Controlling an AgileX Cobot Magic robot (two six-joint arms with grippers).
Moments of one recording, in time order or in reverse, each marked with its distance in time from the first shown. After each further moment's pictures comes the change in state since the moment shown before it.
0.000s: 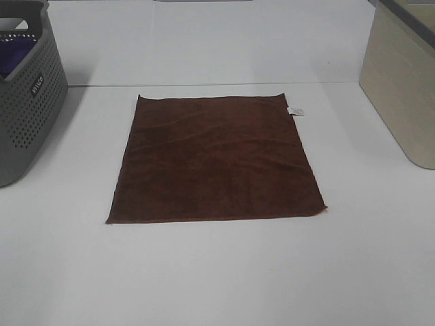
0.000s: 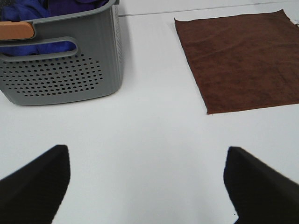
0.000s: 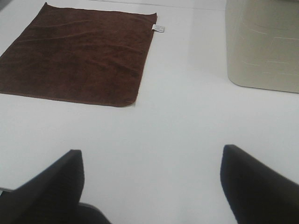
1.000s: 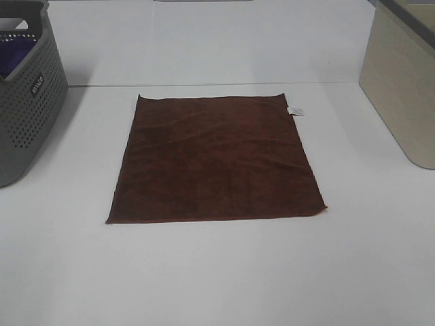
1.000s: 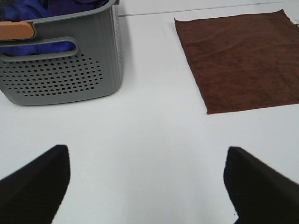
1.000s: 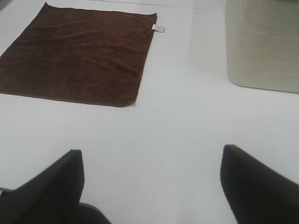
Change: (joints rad) left arm 0.000 0.000 0.000 0.000 0.000 0.000; right arm 0.000 0.000 0.000 0.000 0.000 0.000
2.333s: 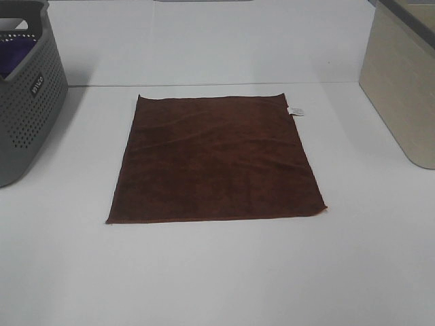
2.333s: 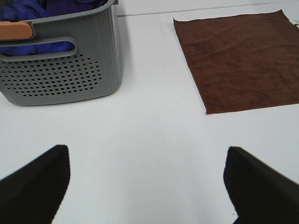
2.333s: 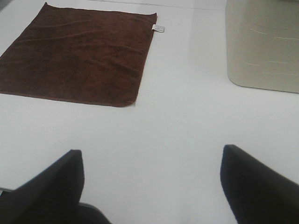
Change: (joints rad) left arm 0.000 0.000 0.000 -0.004 0.000 0.000; right arm 0.000 0.000 0.000 0.000 0.000 0.000
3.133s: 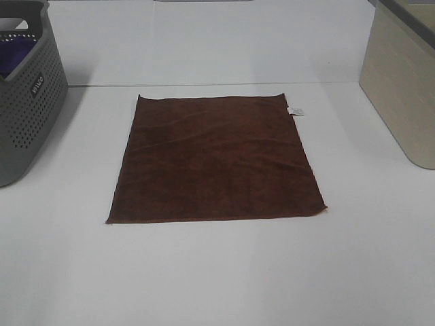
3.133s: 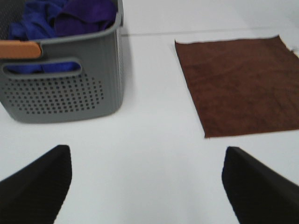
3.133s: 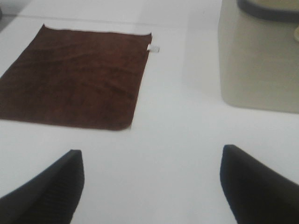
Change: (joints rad) left arm 0.000 0.033 -0.014 -0.003 -0.108 -0.043; right arm 0.000 0.074 -0.013 -0.003 -0.153 0.018
